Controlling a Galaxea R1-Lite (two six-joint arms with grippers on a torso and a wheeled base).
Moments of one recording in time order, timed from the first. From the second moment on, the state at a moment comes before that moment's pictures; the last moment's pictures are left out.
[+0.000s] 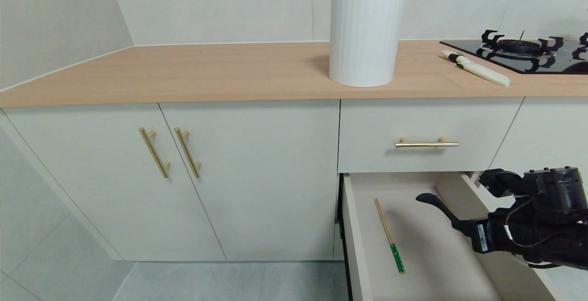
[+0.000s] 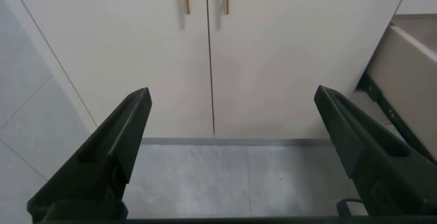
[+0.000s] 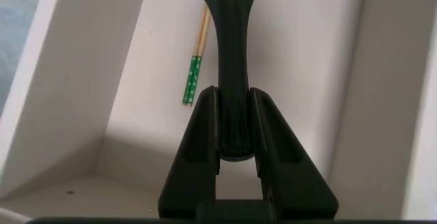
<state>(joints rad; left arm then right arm) 0.00 0.00 0.00 0.00 0.02 0.00 0.19 1.66 -0.45 -0.56 0.09 0.02</state>
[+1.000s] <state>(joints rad) 0.00 0.00 0.00 0.00 0.02 0.00 0.26 1.93 -0.47 -0.82 -0.05 0.09</state>
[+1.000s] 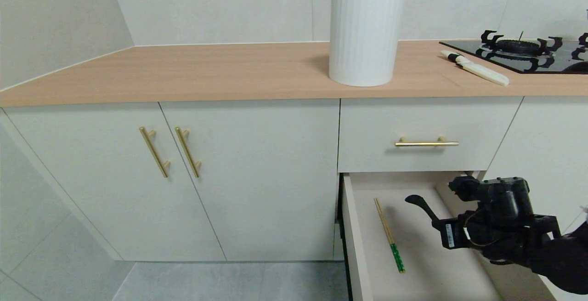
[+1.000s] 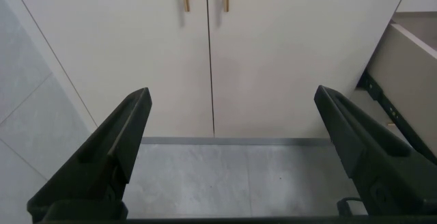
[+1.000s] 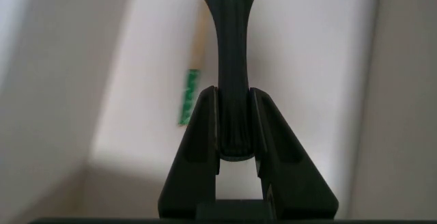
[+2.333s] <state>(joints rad) 0.00 0.00 0.00 0.00 0.02 0.00 0.26 2.34 -0.52 -1.07 -0.13 0.14</state>
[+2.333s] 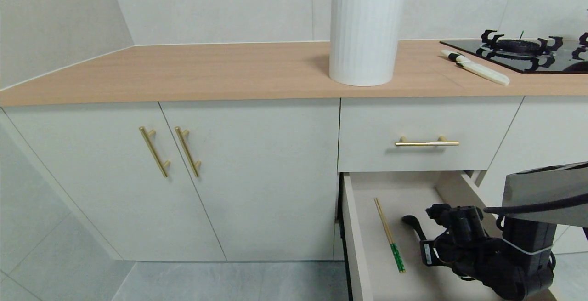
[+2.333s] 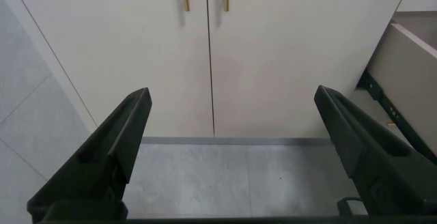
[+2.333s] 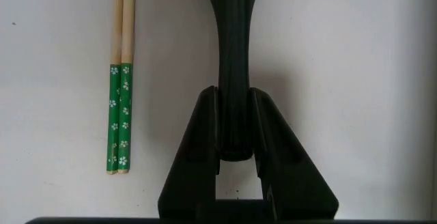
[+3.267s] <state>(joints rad) 0.00 0.00 0.00 0.00 0.02 0.00 0.26 2.07 -0.47 -0.91 -0.14 0.14</state>
